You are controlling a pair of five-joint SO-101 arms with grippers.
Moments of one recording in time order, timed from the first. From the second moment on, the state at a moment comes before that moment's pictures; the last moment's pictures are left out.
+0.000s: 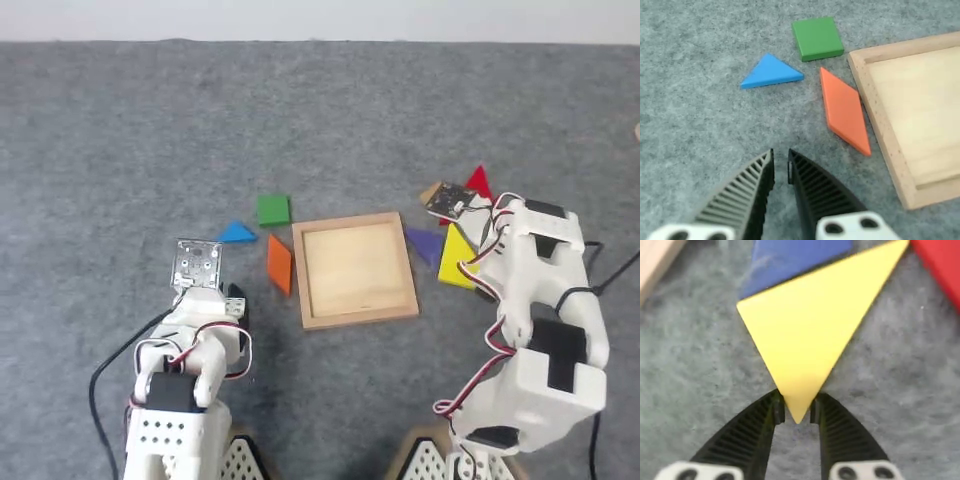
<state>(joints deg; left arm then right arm) -2.3 -91.9 97.8 55.1 4.9 10.5 8.5 28.6 60.9 65.6</state>
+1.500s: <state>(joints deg) -2.3 -91.9 97.8 55.1 4.9 -7.4 20.8 7.2 66.0 19.6</state>
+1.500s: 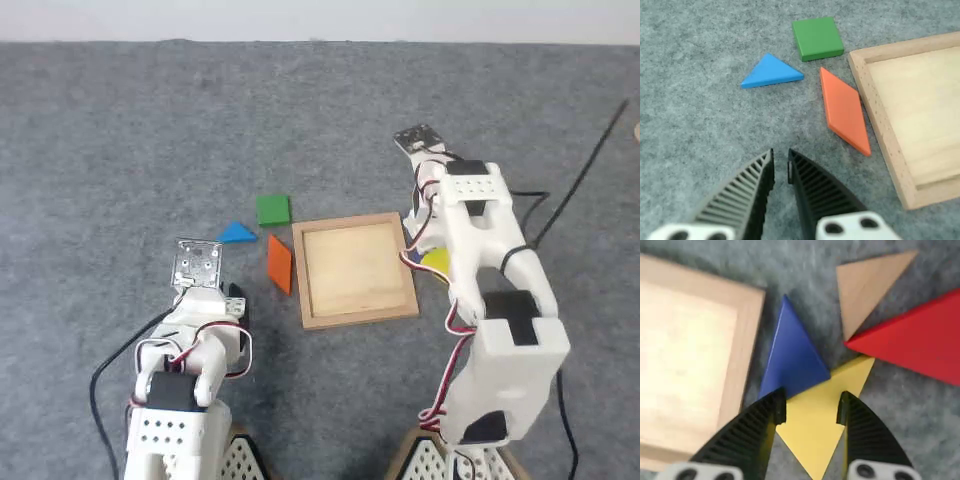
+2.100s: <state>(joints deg) -2.3 -91.9 97.8 55.1 4.9 3.2 23.9 4.0 75.3 27.5</state>
